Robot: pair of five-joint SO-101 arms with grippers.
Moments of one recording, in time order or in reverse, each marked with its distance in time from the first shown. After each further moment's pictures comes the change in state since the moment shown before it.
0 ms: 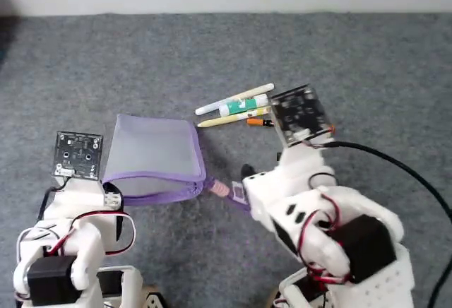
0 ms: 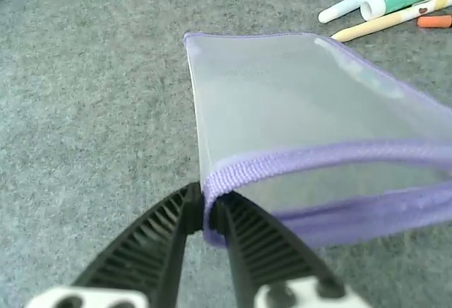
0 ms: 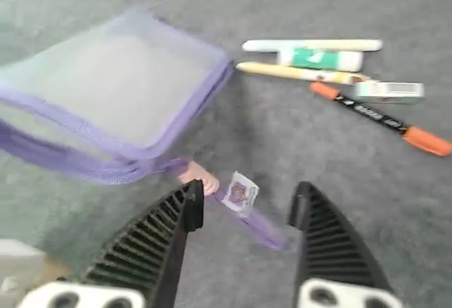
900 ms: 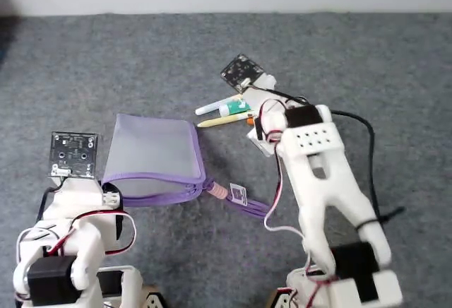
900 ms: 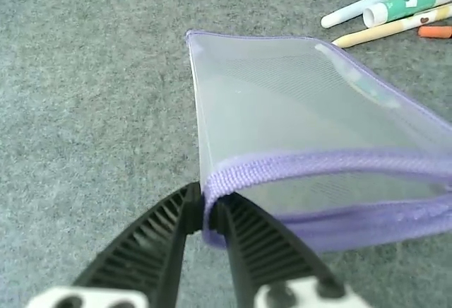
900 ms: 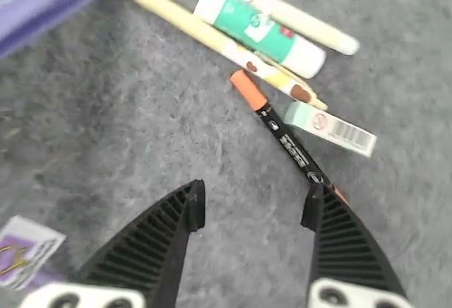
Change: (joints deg) left arm -0.2 0.0 0.0 0.0 2.7; right arm 15.4 48.7 2.0 -32.1 41.3
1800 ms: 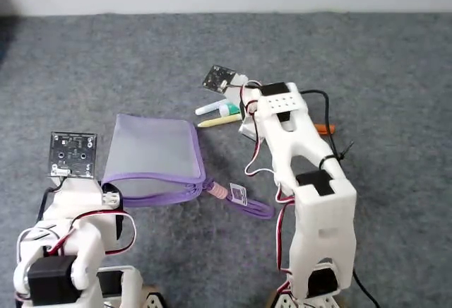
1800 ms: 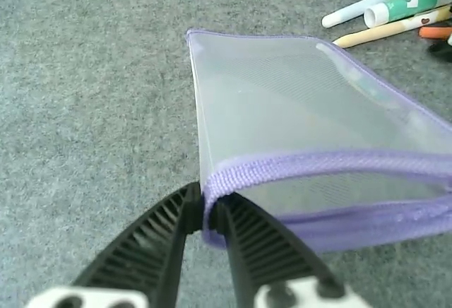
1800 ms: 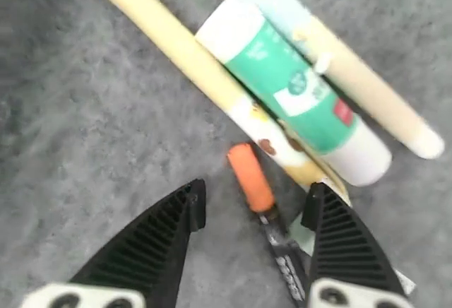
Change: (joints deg) left arm 0.0 0.0 0.3 0.0 0.4; right arm 0.1 40.4 -30.9 -0.6 13.7
